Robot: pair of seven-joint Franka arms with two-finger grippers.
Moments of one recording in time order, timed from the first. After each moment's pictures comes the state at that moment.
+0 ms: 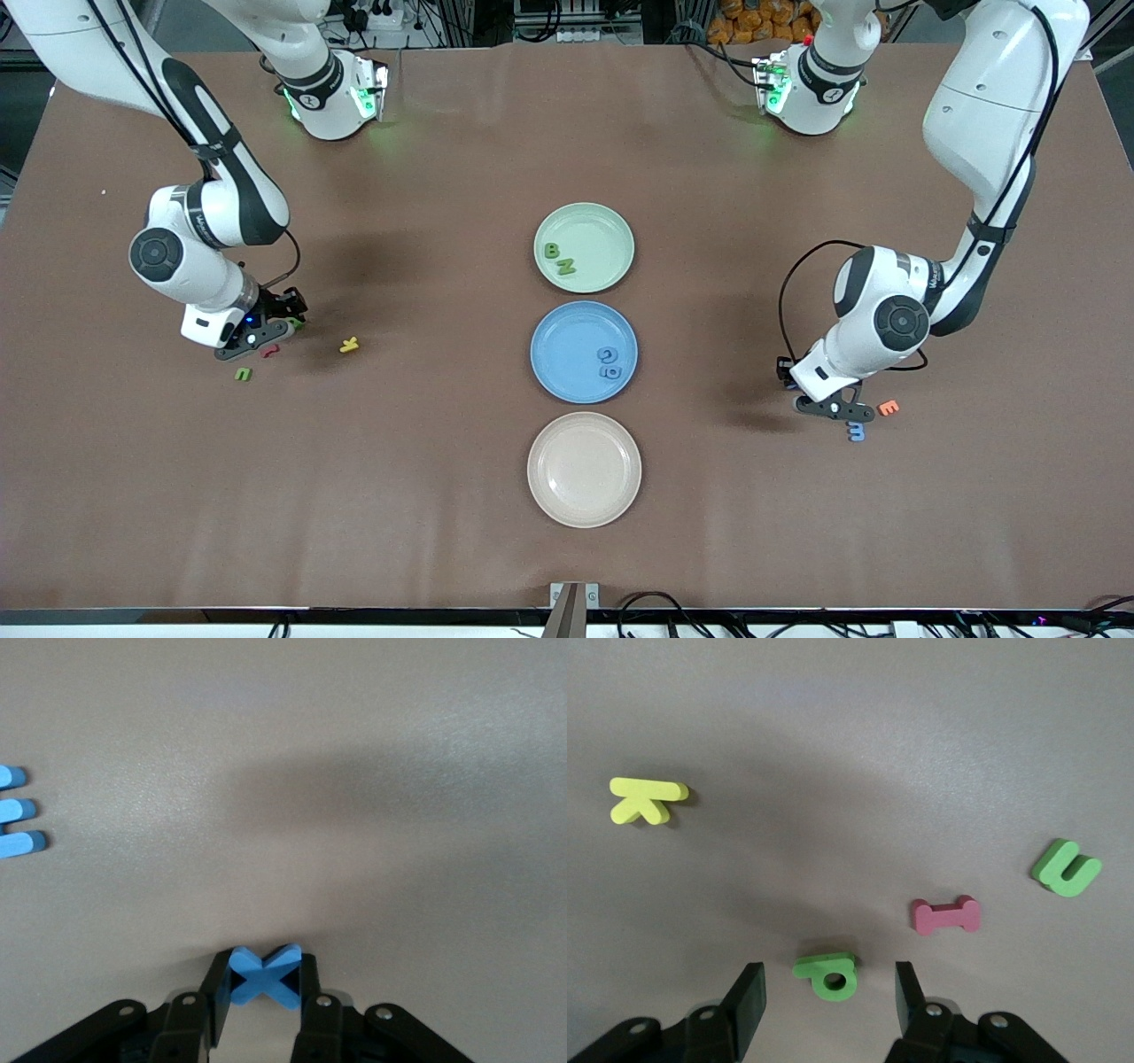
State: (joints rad) left arm 0.07 0.63 -0.26 -1.89 0.22 2.49 -0.14; right arm -0.28 0.34 0.24 -2.30 -0.20 2.56 -0.33
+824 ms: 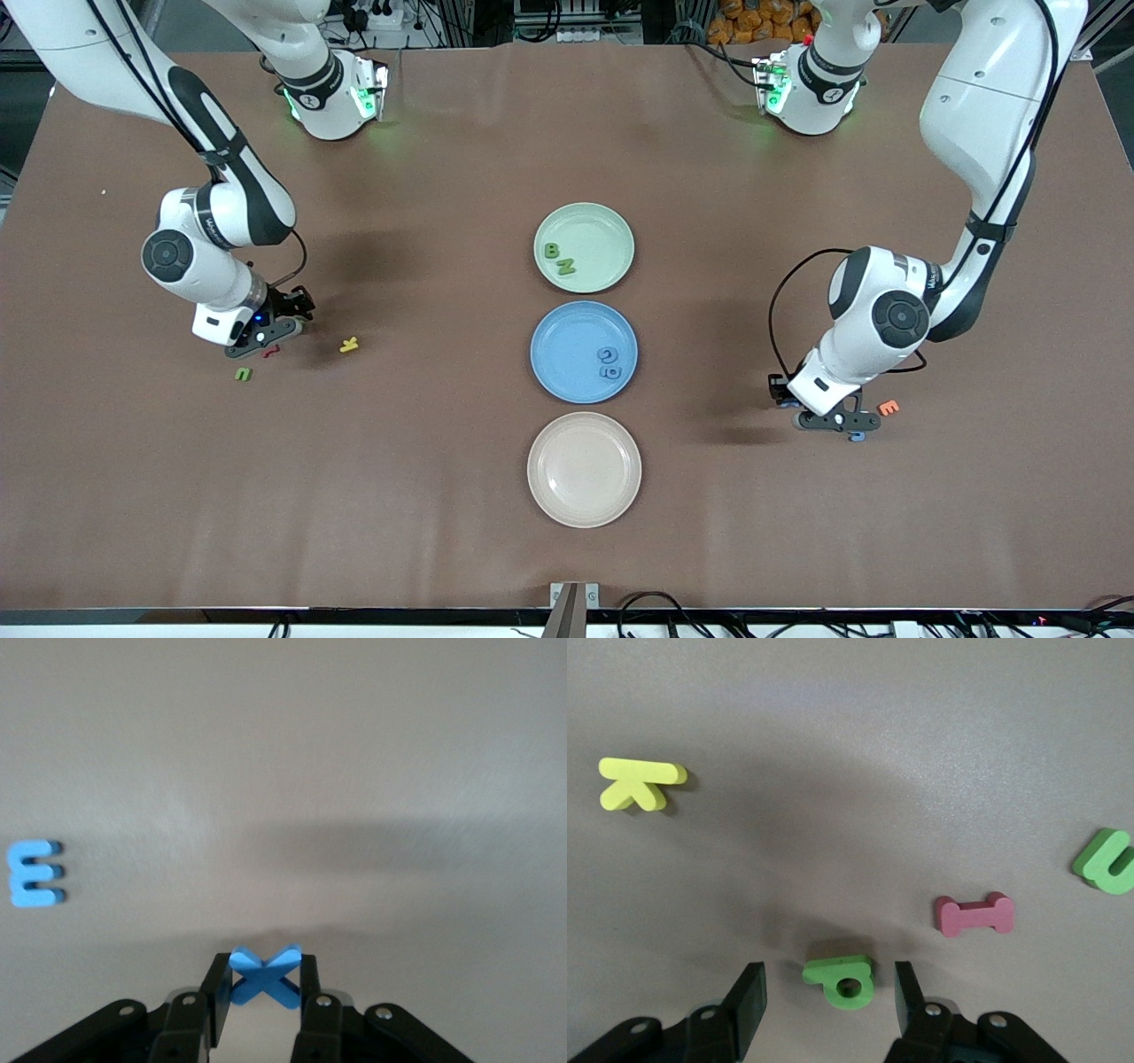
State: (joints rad) left arm 0.05 0.61 -0.29 -1.81 0.22 2.51 -0.33; right arm -0.28 0.36 0.24 -2.32 -0.20 2.60 -0.33
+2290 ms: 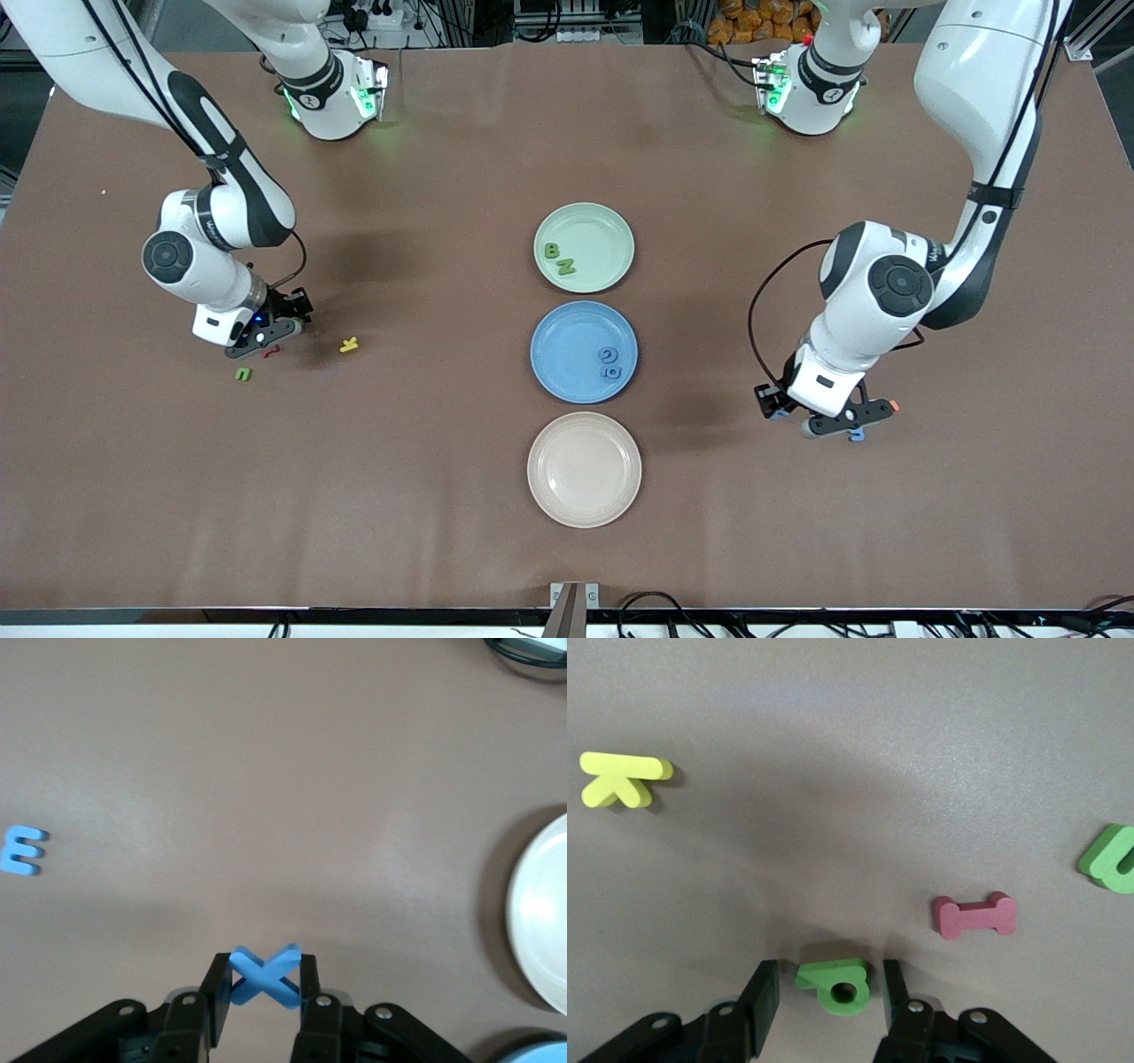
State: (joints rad) left arm -0.03 0.52 -0.30 -1.75 0.18 2.48 -0.65; right arm -0.29 0.38 0.23 -2.33 -0.20 2.62 -0.33
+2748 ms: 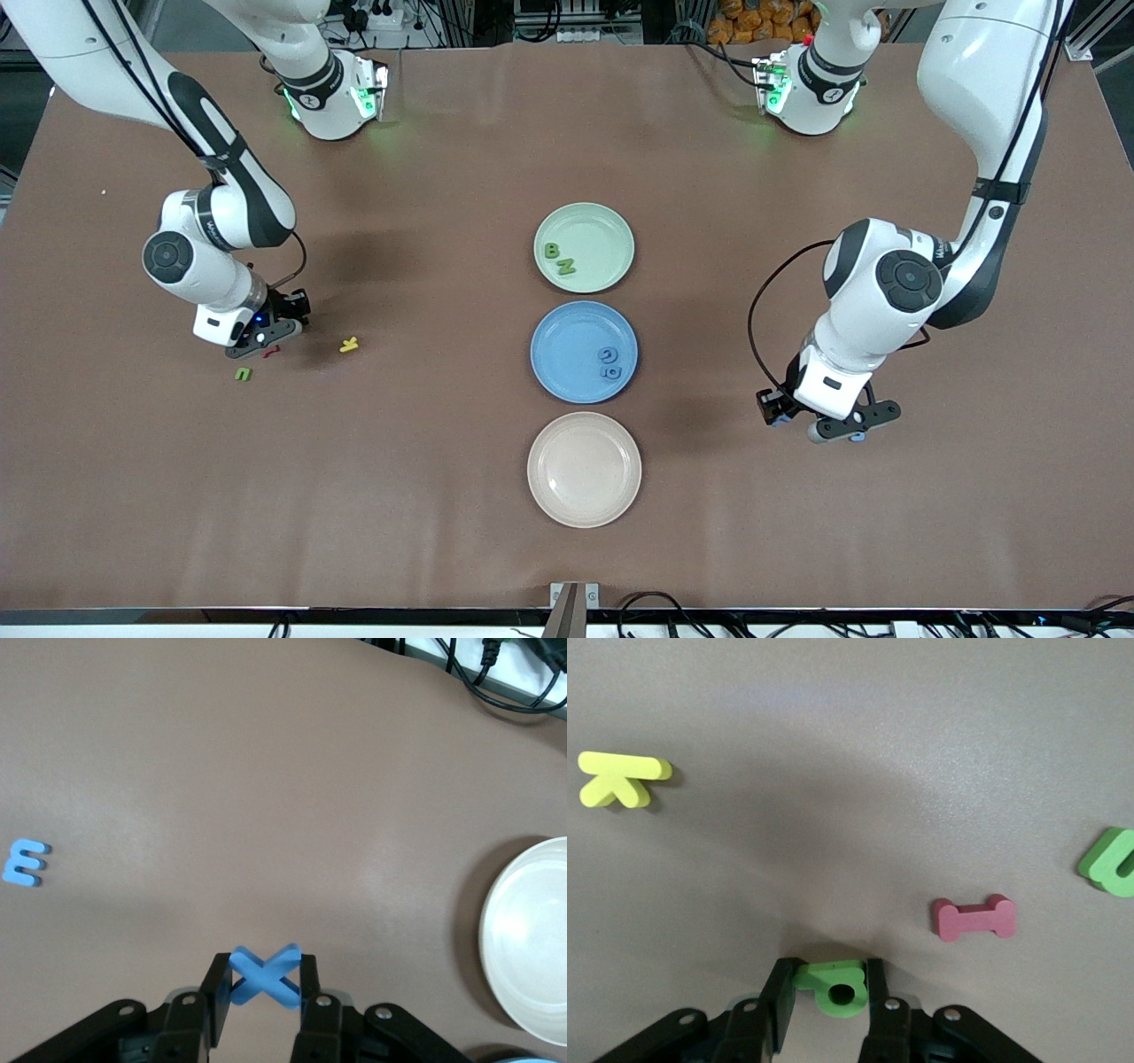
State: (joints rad) left arm -0.02 0.52 -0.30 -1.73 0.17 2.48 -0.67; right arm -0.29 0.38 0.23 -2.33 -0.20 2.63 -0.34
